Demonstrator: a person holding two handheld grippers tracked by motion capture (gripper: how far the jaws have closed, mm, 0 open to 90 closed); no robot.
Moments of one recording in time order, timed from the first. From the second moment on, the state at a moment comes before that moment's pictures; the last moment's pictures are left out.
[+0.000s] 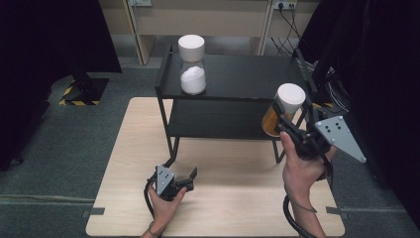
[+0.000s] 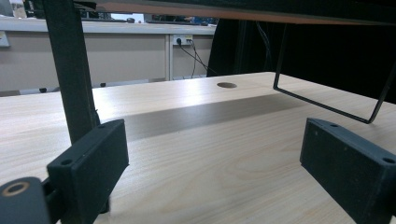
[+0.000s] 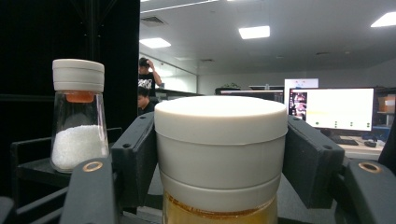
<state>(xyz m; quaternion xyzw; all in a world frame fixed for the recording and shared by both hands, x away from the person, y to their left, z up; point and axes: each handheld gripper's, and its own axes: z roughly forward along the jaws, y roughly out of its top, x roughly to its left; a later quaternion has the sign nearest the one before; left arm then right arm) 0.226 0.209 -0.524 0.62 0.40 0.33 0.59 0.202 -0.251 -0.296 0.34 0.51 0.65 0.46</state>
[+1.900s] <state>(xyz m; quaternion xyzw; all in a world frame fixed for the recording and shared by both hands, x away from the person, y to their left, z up) 0.227 0.209 -0.525 0.62 0.40 0.33 0.60 0.256 -0.230 -0.226 0.35 0.51 0.62 0.48</state>
